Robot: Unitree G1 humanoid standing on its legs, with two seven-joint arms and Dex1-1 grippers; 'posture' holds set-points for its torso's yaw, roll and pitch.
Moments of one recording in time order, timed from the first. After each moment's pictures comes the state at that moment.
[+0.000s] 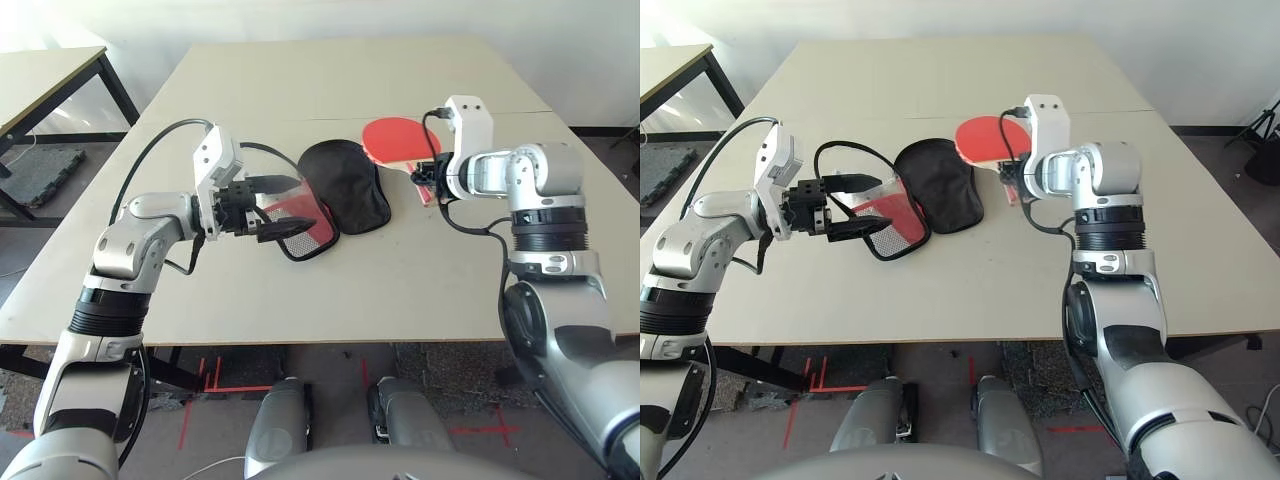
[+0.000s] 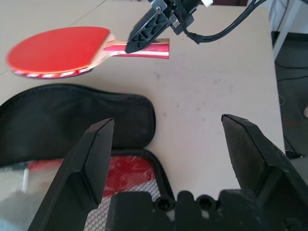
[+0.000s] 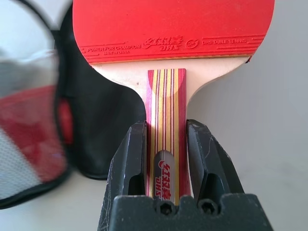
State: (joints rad) left arm -0.51 0.65 -0.03 0.02 -0.48 0.47 -1.13; right arm -1.00 -0.22 -0.10 0.32 0.27 1.31 0.19
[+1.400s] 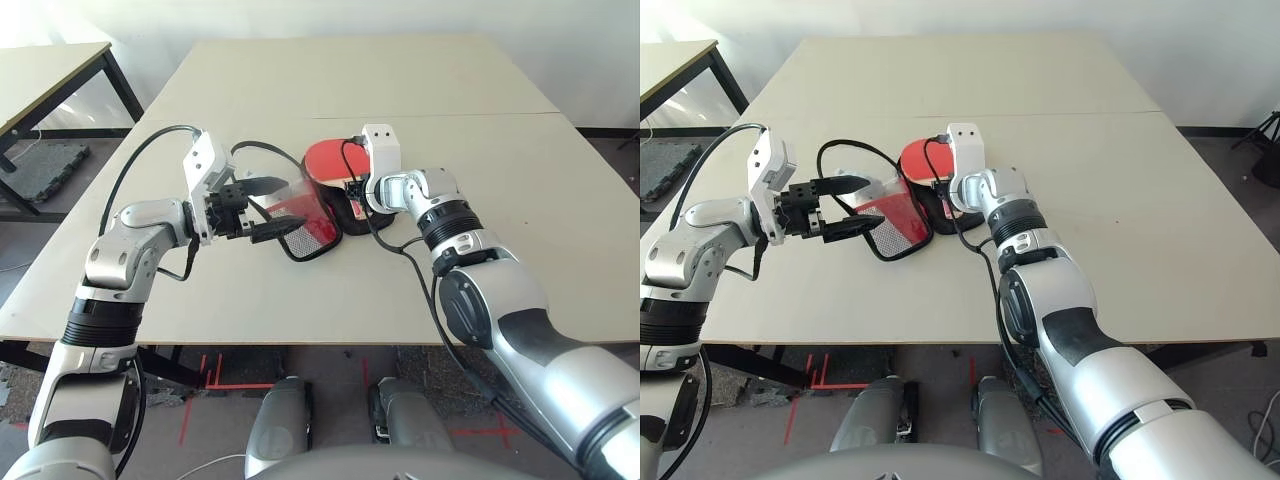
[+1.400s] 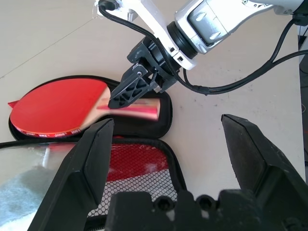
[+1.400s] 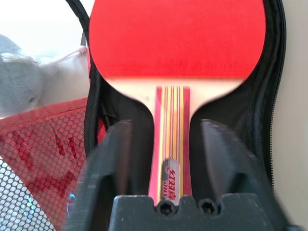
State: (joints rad) left arm -0.47 0.65 0.00 0.00 -0.48 0.48 -1.07; right arm -1.13 0.01 -0.10 0.94 0.17 0.79 0.12
